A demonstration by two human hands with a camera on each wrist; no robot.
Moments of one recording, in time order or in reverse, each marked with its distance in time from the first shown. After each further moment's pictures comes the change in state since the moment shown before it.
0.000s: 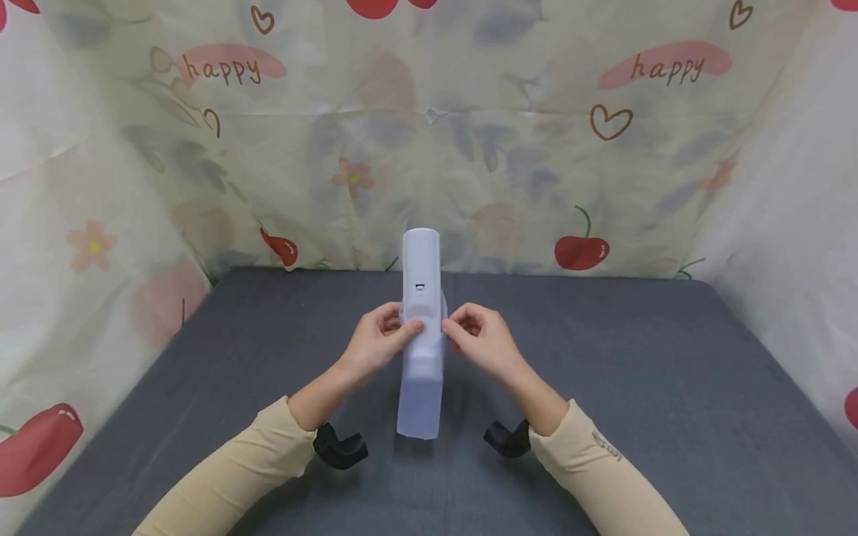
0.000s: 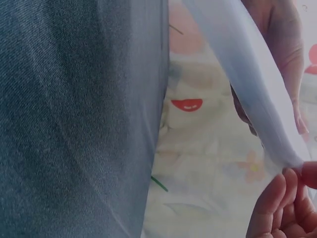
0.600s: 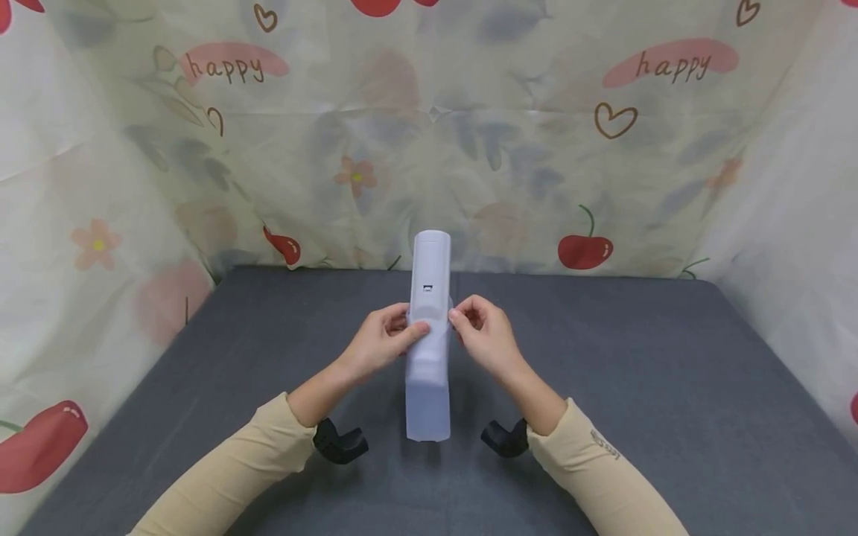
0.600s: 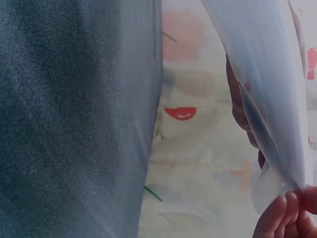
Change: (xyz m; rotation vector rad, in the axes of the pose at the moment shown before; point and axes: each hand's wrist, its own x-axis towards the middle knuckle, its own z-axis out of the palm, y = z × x) left_hand -0.002 0.008 -0.005 0.094 -0.130 0.000; right_hand 0.000 -0.007 0.007 -0.005 0.117 -0.005
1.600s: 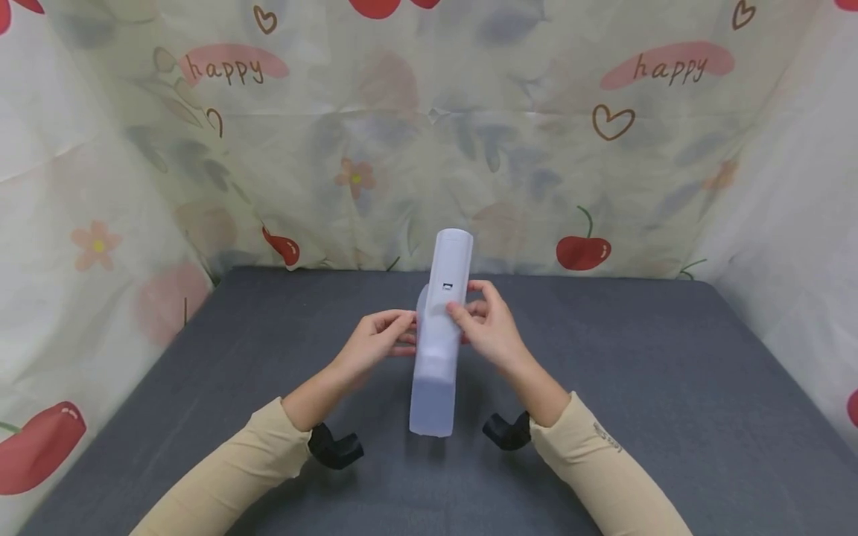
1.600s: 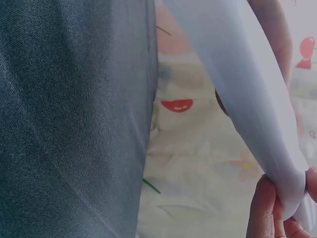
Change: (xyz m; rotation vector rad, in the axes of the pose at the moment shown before) left_hand -0.002 -0.007 0.000 -0.194 0.042 -0.097; right_hand 0.009 0.000 -0.011 0.134 -0.083 0.071
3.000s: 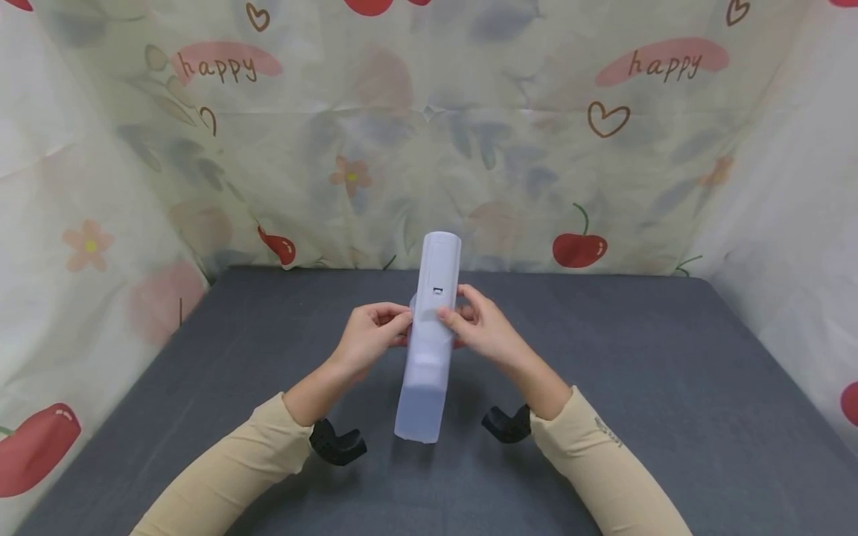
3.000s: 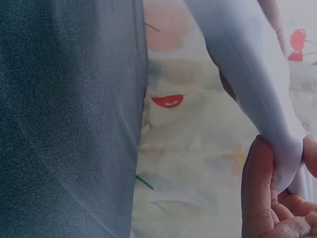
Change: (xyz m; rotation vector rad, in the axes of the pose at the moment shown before) left_hand 0.004 0.008 0.006 -0.016 0.148 0.049; right_hand 0.004 0.001 -0.010 -0.072 -0.241 -0.020
